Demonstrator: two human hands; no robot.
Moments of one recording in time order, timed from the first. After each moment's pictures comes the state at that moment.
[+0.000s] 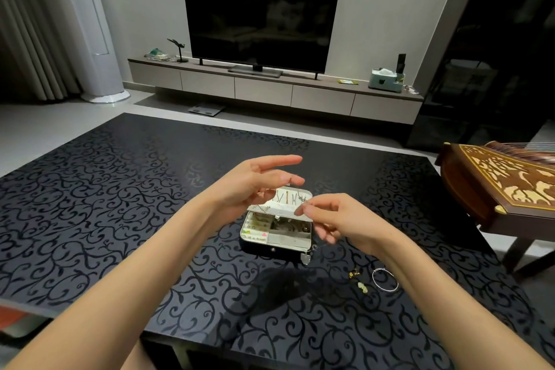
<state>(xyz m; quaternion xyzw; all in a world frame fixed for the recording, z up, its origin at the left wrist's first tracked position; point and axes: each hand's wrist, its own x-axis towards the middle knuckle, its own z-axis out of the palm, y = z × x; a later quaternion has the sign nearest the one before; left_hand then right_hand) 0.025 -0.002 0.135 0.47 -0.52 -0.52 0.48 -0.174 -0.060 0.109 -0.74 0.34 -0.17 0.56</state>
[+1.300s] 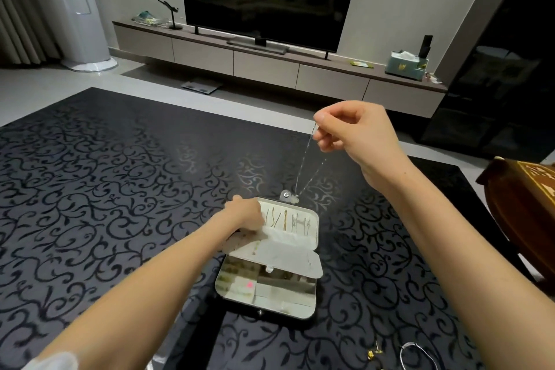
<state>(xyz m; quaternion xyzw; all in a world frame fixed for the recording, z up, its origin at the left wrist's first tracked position) 0.069 -0.191 0.002 0.78 -0.56 -0.27 -0.05 -0.102 -0.201 0.172 -0.72 0.36 -0.42 0.42</state>
